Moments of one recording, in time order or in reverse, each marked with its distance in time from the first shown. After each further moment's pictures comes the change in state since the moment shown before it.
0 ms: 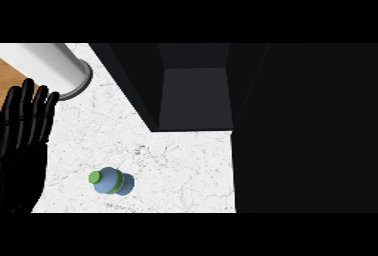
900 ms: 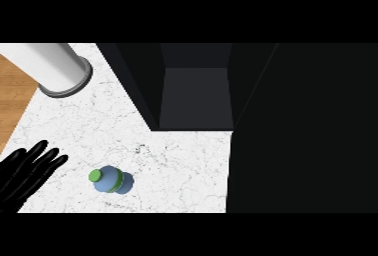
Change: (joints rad) left arm 0.263 0.311 0.101 -0.054 0.694 -0.562 0.120; right arm 0.367 0.019 0.155 -0.316 -0.120 0.057 0.254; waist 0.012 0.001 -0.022
